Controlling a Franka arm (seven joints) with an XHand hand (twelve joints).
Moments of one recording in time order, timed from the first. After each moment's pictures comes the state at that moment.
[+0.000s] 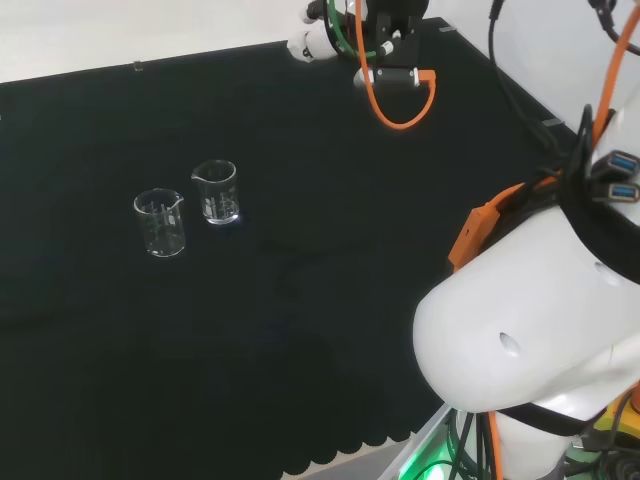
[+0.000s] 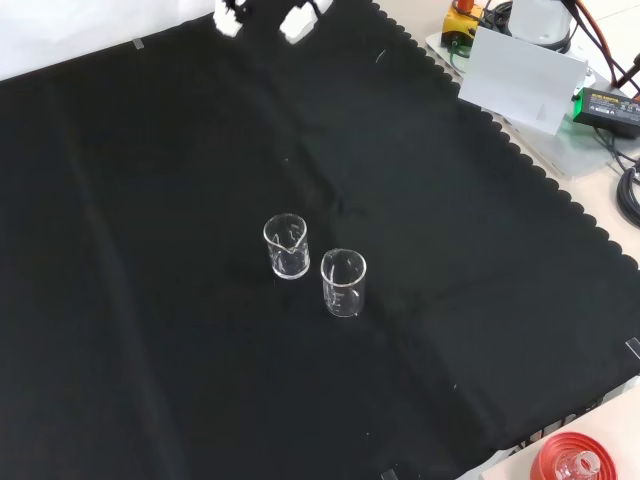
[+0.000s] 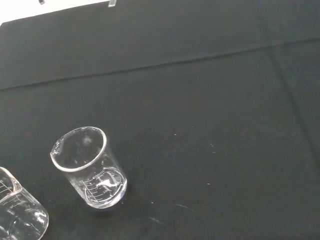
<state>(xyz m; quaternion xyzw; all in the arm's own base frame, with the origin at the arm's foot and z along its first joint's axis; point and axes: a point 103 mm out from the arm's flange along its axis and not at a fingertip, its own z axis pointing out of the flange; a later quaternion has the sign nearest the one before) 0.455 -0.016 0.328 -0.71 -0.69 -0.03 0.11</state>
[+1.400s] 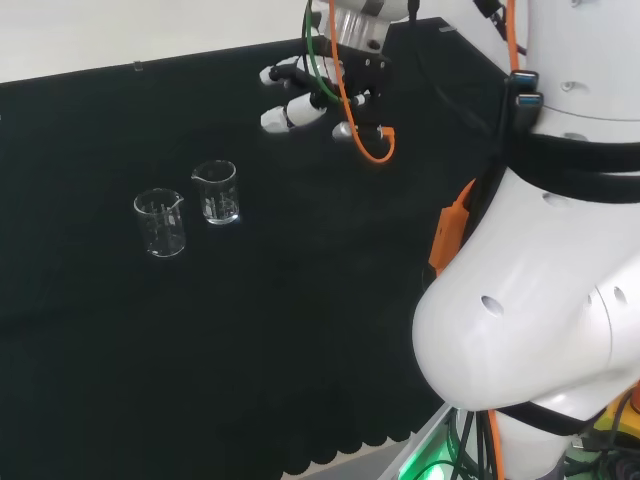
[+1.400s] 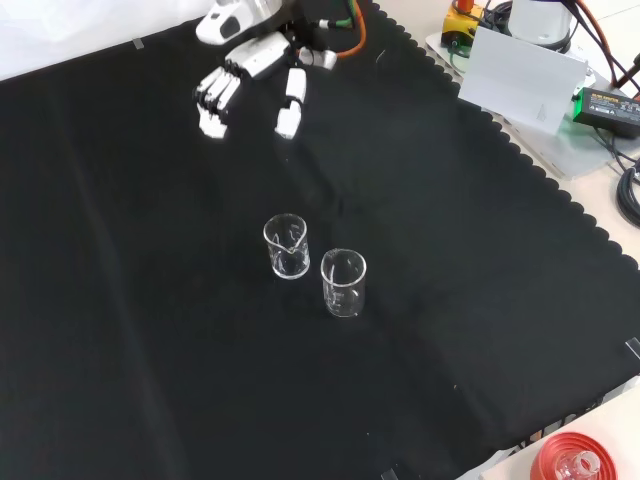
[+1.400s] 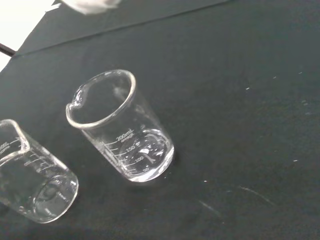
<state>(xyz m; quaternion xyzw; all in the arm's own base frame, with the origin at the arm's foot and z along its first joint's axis) 0.524 0.003 0.201 -0.61 -0.76 -0.08 0.19</state>
